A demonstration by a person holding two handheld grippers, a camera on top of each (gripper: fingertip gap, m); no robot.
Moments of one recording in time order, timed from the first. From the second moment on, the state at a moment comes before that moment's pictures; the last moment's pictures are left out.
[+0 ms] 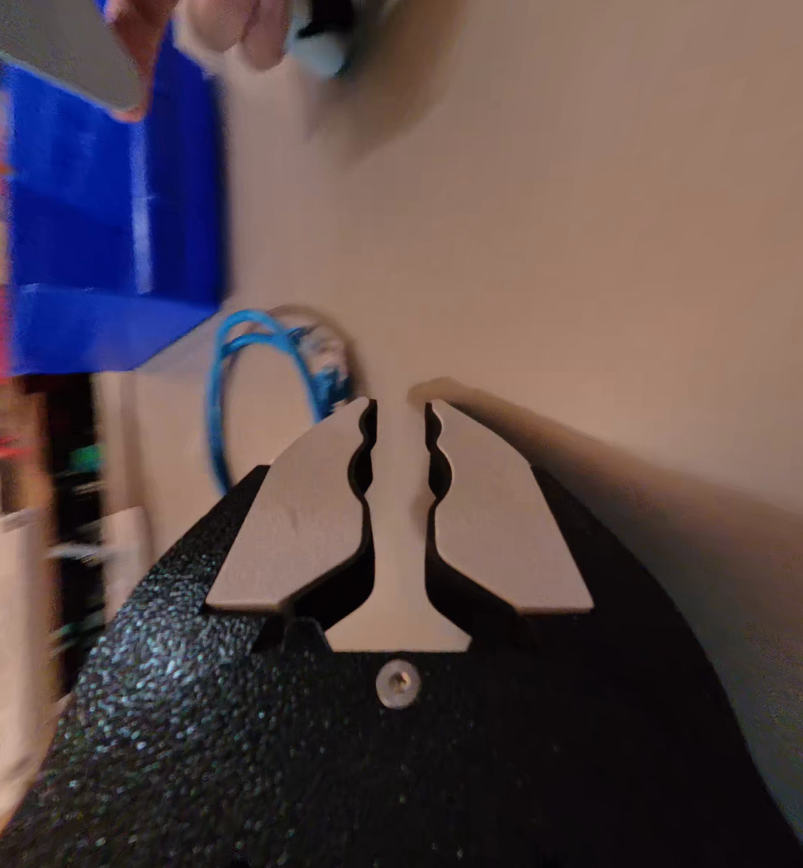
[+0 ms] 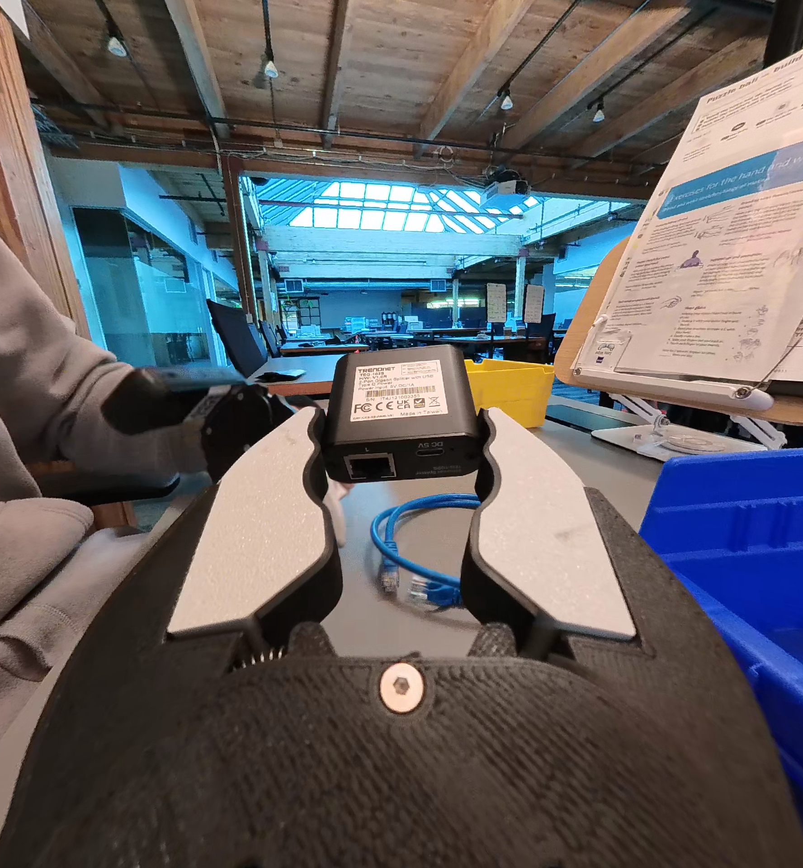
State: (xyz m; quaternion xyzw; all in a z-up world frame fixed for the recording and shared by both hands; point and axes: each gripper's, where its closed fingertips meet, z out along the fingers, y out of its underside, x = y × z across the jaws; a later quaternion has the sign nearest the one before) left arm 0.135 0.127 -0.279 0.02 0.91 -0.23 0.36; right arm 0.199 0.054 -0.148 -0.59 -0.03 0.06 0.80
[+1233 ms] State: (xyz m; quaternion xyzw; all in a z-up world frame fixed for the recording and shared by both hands) left arm 0.191 0.145 -0.278 -0.13 0.95 -0.24 0.14; right arm 0.196 0.055 -0.149 -0.59 -0.04 0.07 0.80
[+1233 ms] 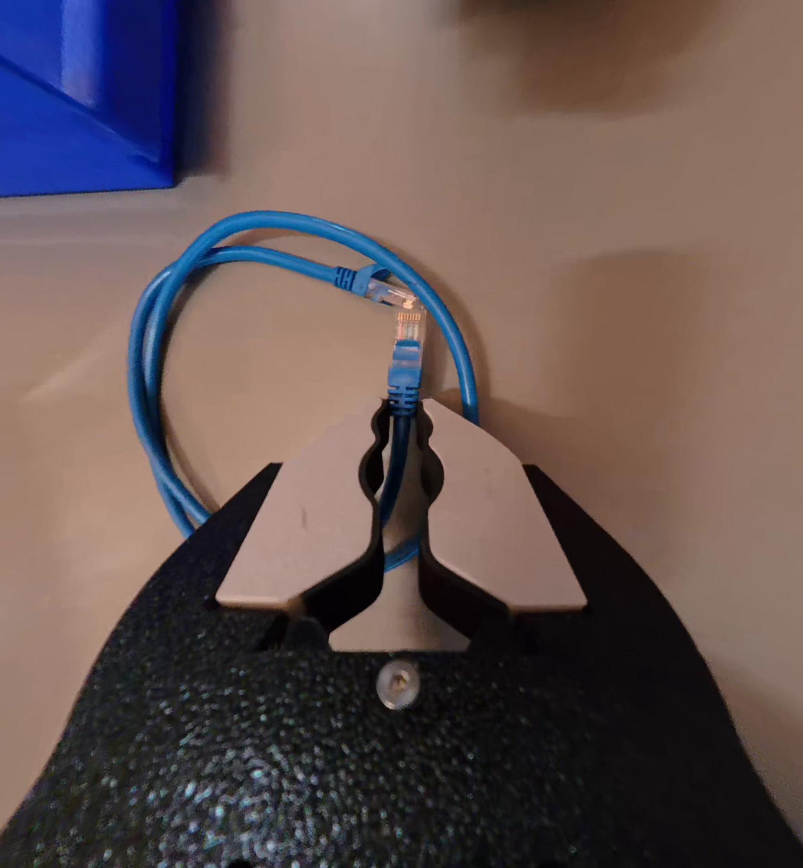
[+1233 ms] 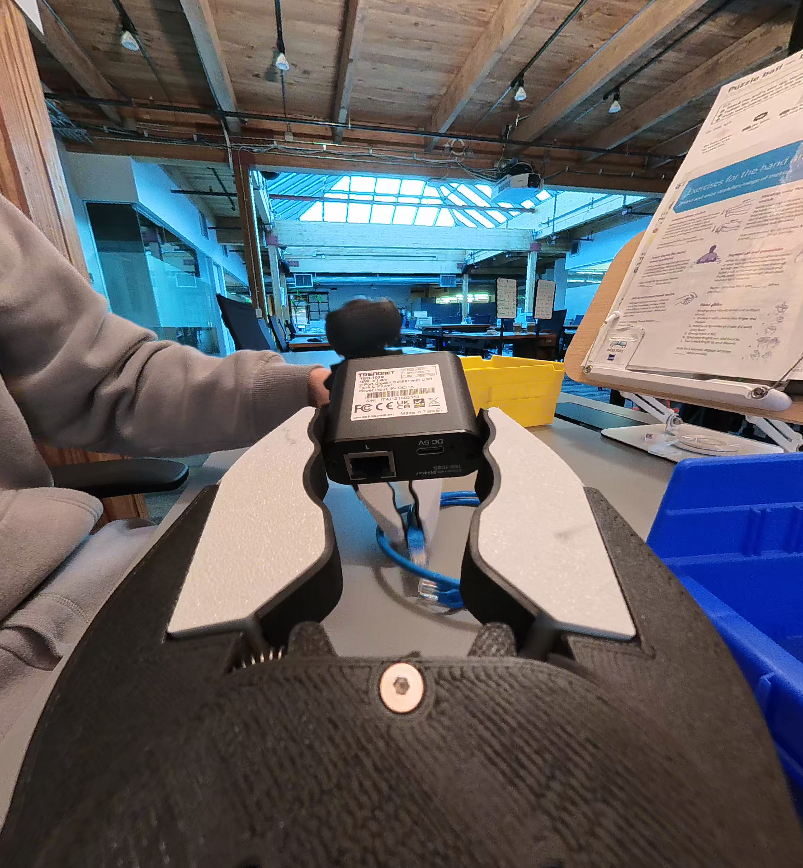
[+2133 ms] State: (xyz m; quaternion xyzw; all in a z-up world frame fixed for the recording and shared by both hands) left arm 0.176 0.128 -0.177 -0.13 0.95 -0.21 0.18; right arm 0.177 0.077 -0.169 -0.67 -0.09 0.06 0.74
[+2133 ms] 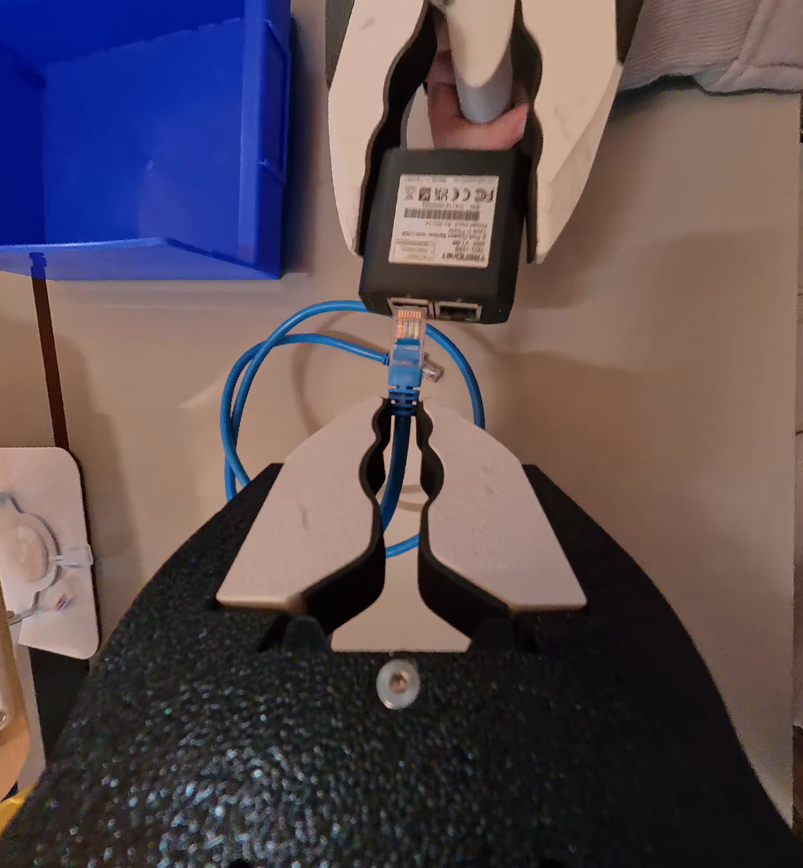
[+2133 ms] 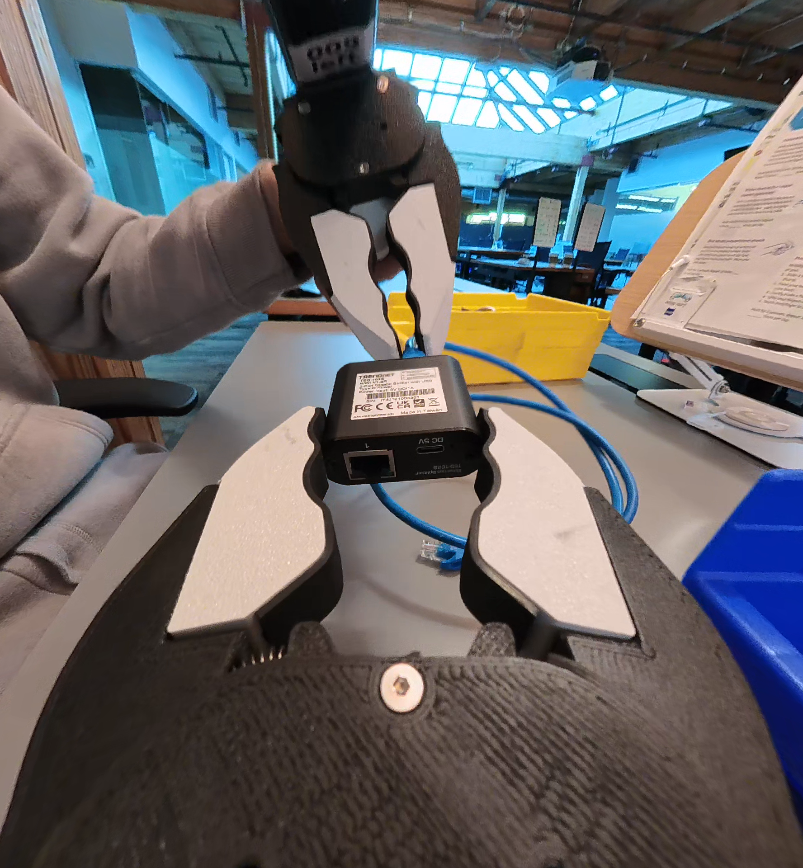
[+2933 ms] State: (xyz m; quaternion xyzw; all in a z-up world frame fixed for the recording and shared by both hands) left arm 0.179 0.116 -0.173 -0.12 0.92 -0.34 0.16; right arm 0.177 0.081 -0.171 -0.68 -0.08 0.08 0.73
